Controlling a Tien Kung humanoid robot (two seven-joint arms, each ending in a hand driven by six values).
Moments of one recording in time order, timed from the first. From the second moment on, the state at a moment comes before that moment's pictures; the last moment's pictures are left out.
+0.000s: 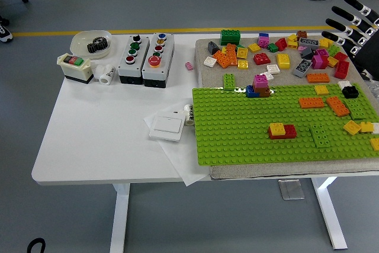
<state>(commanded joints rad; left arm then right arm) -0.20 0.12 -0.69 -0.26 2.01 -0.28 0.14 0.38 -0.66 1.30 1.52 -0.16 0.13 -0.16</state>
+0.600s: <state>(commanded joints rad) -0.20 0.12 -0.69 -0.26 2.01 -0.29 0.14 0.37 -0.67 1.31 1.53 -0.20 0.14 -0.17</state>
